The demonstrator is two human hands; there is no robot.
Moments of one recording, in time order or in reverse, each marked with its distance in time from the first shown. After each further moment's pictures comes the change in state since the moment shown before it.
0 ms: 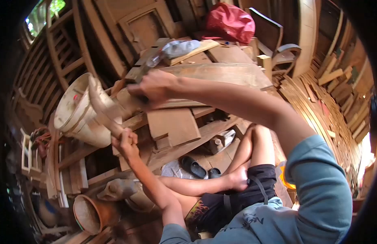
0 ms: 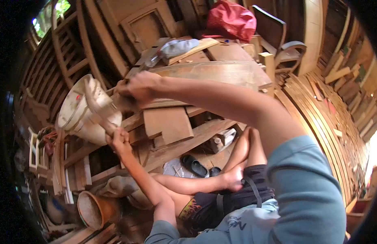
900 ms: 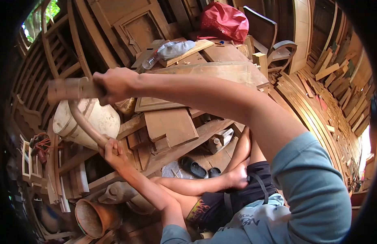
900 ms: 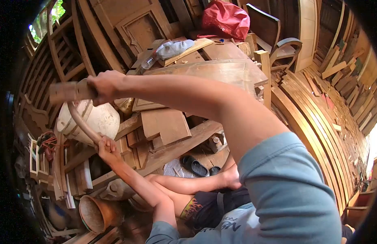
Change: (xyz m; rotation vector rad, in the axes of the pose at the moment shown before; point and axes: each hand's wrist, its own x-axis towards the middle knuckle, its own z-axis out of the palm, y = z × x) left_hand 0.012 0.020 -0.043 -0.236 -0.040 0.000; right_hand 0.059 -0.032 -0.026 0.352 0.354 0.002
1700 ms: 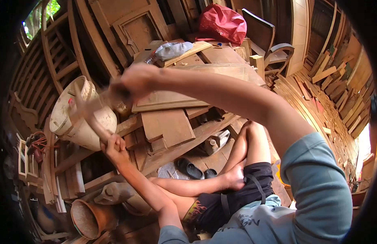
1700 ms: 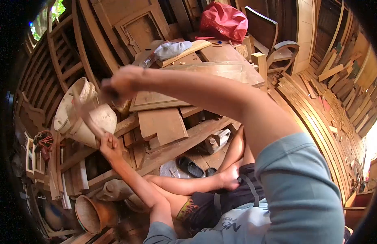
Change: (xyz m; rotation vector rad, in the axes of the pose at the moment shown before) left_hand 0.005 -0.016 0.002 0.079 -0.009 -0.106; right_hand -0.031 0.024 -0.020 -0.274 -0.369 -0.039
